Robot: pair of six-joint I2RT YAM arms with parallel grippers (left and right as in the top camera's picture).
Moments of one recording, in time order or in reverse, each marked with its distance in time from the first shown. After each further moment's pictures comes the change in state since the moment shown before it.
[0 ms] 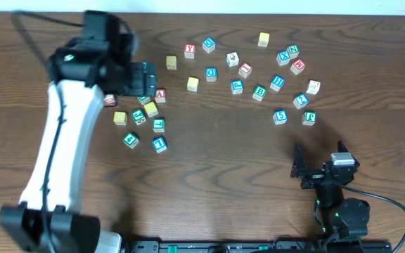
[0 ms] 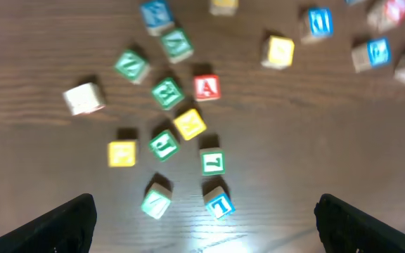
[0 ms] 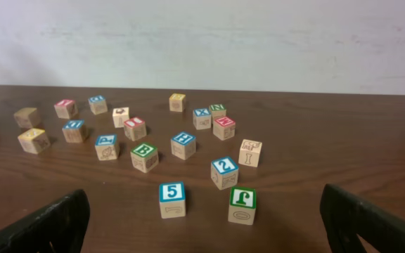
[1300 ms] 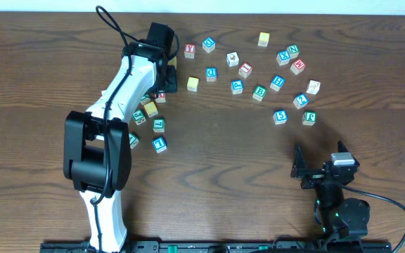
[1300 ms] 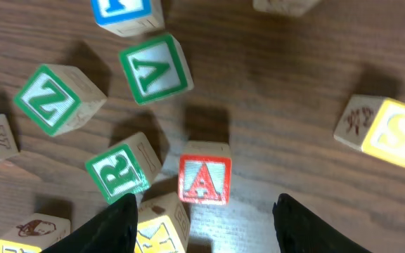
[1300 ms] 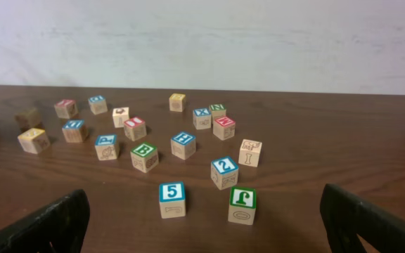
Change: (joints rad) left arm -0.099 0.431 0.000 0.293 -0.207 -0.296; right arm 0.000 0.000 0.000 0.000 0.000 0.000
